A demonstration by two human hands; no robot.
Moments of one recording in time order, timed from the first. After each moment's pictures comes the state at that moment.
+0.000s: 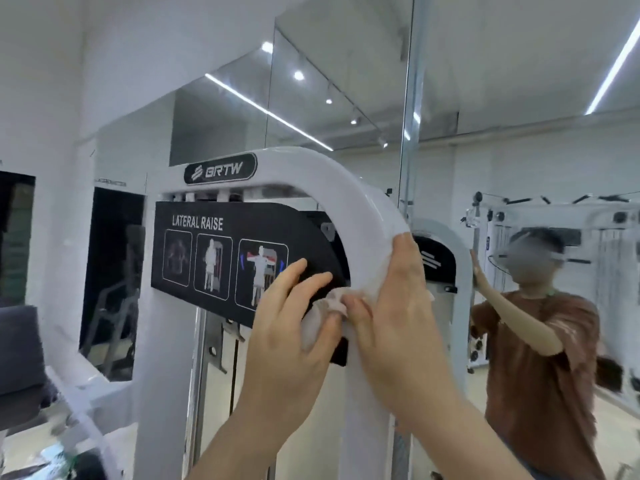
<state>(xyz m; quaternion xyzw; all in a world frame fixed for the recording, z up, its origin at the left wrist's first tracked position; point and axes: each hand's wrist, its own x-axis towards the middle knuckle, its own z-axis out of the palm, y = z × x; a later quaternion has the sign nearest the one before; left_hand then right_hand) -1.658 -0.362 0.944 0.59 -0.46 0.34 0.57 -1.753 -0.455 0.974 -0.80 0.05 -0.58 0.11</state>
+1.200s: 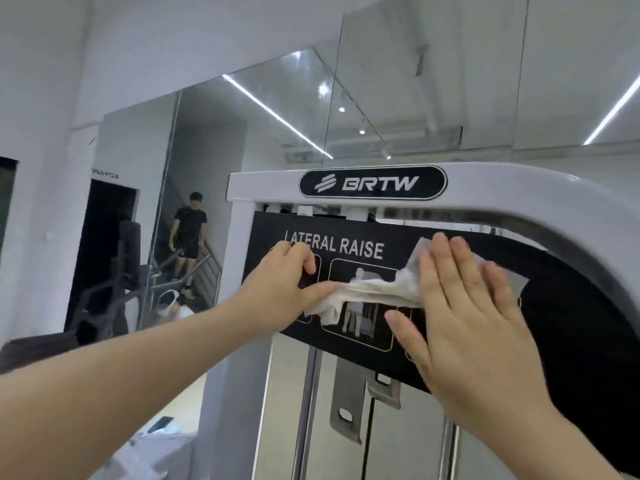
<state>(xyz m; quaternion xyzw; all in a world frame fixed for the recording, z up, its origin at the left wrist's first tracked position) -1.386 -0.272 1.029 0.72 -0.51 0.26 0.40 -1.593 -0.378 1.005 -0.79 0.21 -0.50 -0.30</state>
